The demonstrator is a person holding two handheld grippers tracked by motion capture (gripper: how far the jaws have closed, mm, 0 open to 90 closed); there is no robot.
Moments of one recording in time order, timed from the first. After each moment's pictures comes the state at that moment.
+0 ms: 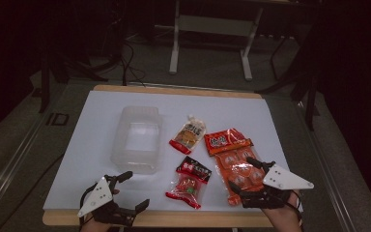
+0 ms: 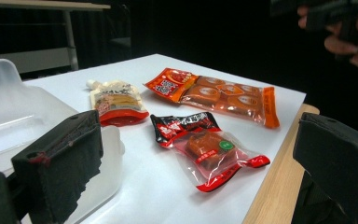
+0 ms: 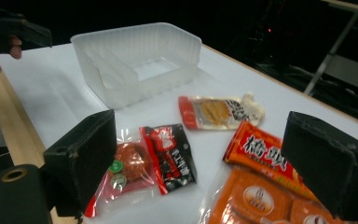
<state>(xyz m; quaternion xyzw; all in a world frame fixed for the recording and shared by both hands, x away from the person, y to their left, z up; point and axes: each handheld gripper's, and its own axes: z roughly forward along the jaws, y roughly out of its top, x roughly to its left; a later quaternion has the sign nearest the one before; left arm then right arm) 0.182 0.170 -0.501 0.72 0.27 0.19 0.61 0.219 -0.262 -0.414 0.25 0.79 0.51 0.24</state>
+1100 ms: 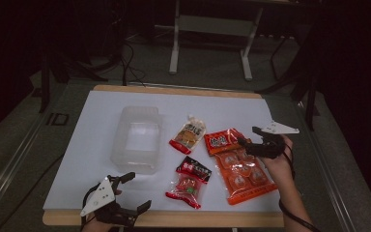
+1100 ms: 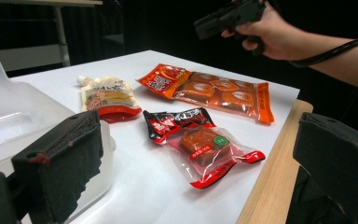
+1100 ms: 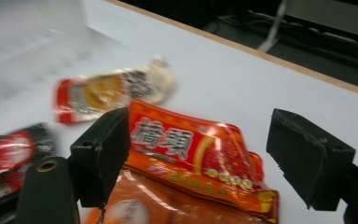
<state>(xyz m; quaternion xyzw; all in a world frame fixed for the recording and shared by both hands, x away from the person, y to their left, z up) 0.184 0.168 -0.506 0.72 0.27 0.18 0.61 0.371 -0.302 -0.454 0.37 0.78 0.44 0.23</state>
